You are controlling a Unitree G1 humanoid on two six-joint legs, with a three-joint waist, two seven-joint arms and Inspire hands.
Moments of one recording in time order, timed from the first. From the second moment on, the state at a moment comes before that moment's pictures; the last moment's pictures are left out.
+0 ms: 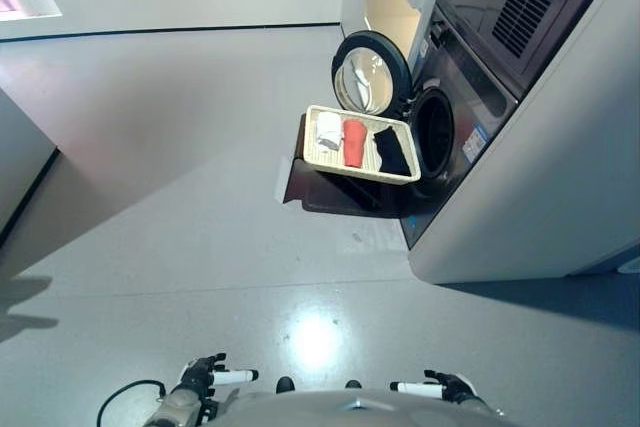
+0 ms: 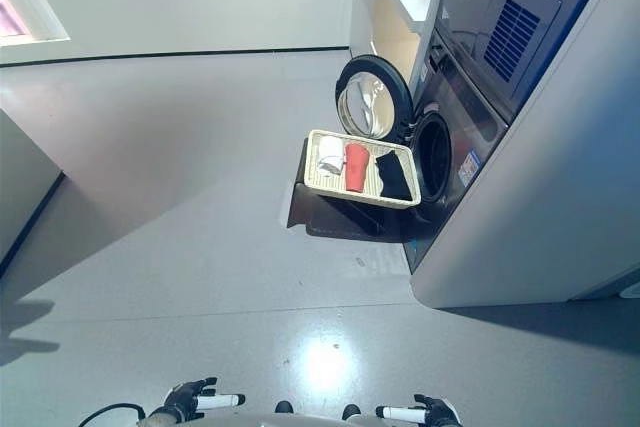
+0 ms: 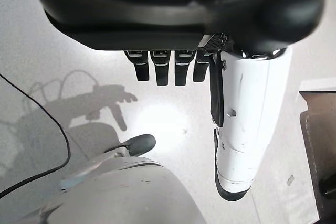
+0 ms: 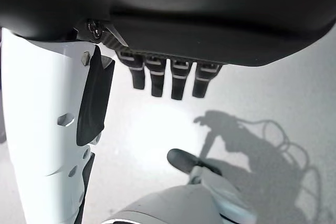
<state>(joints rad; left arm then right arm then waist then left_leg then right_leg) 0.00 0.23 -0.20 1.27 -0.03 -0.05 0.02 0.01 -0.26 0.13 1.31 0.09 -0.04 -0.04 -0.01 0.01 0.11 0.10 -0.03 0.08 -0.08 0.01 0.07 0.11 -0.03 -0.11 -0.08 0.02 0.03</state>
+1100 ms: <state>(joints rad) 0.00 0.23 -0.21 1.30 0.01 -0.03 0.02 0.01 -0.25 0.14 1.31 0.09 -0.02 -0.02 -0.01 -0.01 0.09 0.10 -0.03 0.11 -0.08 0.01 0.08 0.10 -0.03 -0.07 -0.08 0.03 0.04</state>
